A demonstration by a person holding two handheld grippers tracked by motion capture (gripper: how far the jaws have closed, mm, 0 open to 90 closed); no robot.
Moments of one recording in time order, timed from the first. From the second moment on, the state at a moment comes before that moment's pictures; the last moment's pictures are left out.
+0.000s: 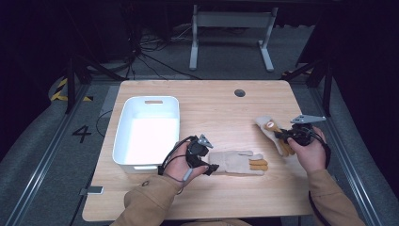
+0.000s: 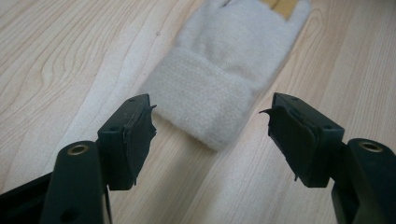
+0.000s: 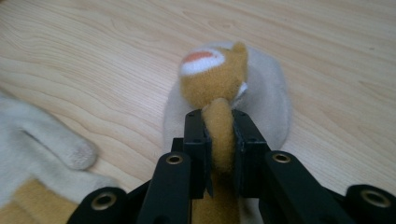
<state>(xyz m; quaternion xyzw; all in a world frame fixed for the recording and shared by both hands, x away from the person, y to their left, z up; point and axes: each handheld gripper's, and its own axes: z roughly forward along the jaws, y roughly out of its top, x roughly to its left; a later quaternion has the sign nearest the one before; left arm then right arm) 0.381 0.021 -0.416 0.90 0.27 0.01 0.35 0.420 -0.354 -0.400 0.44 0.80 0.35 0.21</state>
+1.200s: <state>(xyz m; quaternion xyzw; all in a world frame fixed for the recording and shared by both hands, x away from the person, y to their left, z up) 0.388 0.036 -0.400 0.89 0.28 0.03 0.37 0.382 -0.290 -0.368 0.26 0.87 0.39 0.12</state>
